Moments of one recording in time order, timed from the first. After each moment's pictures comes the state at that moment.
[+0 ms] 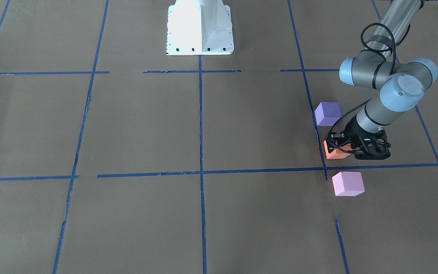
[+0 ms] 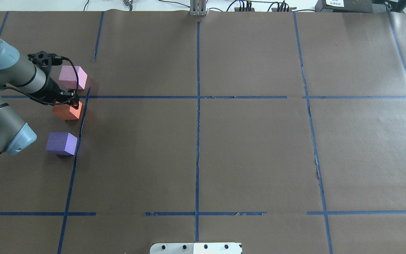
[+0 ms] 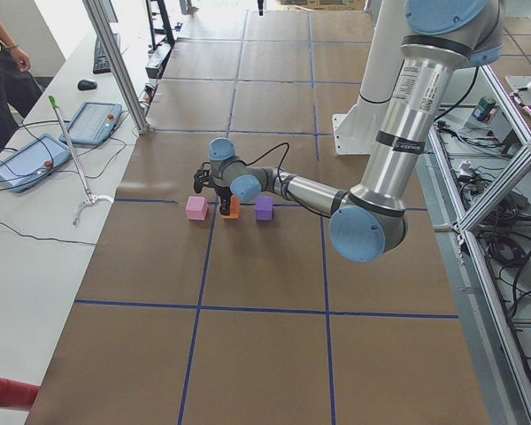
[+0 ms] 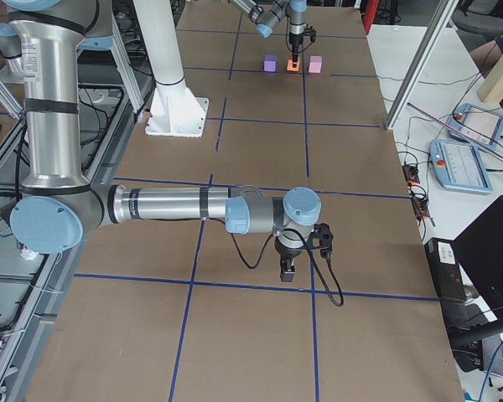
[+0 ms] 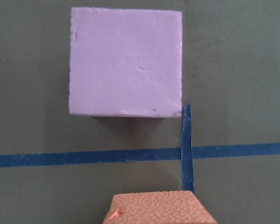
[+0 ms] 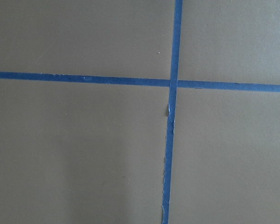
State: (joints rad) left arm -0.90 -1.88 -1.48 -2.02 -2.14 -0.88; right arm 1.48 -1.59 1.63 -1.57 2.36 0.05
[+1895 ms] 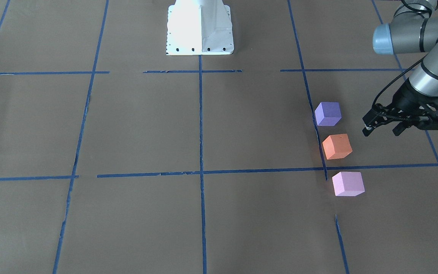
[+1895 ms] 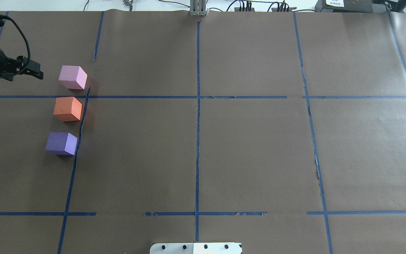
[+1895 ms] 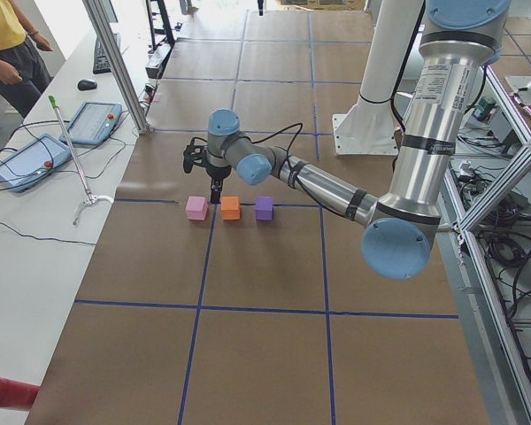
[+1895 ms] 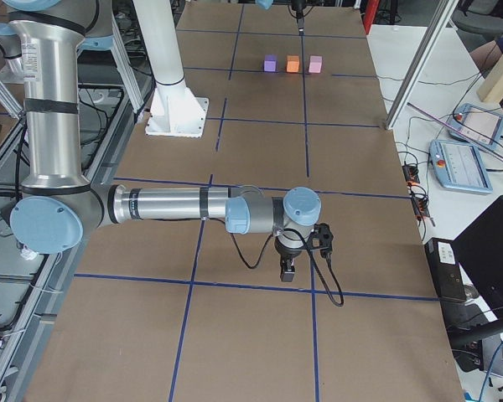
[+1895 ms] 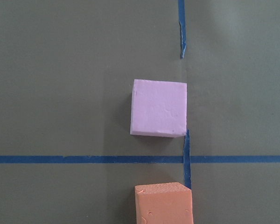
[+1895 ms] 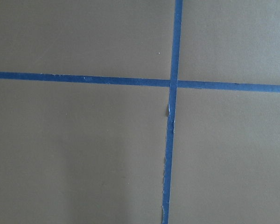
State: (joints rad) left arm -1.12 -1.75 -1.79 -1.88 -2.18 -0.76; right arm 1.48 -1.59 1.63 -1.57 2.36 0.05
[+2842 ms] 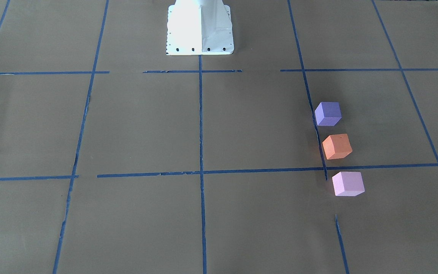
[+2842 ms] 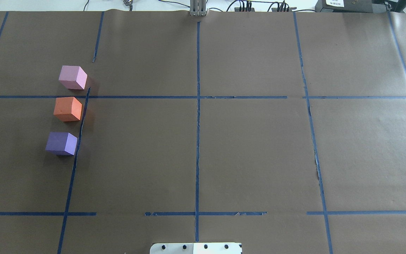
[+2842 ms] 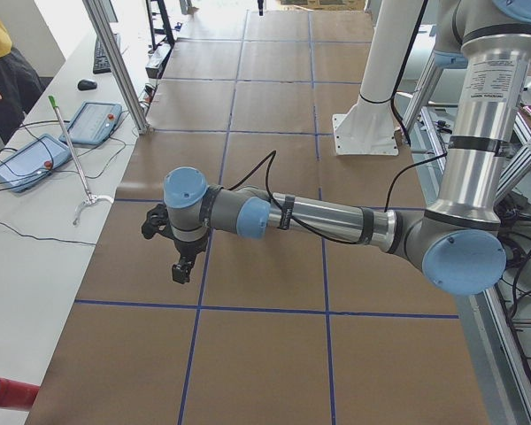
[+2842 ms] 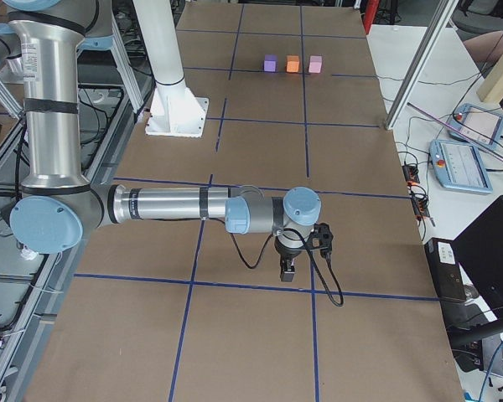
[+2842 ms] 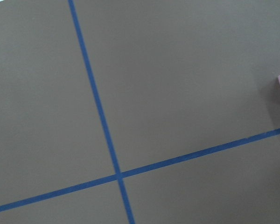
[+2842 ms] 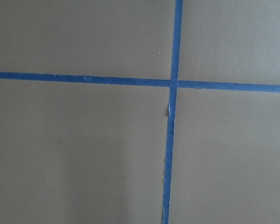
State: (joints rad) left arm -1.55 -1.69 -1.60 -1.62 -2.32 0.14; right arm 1.48 -1.59 1.63 -1.57 2.36 0.05
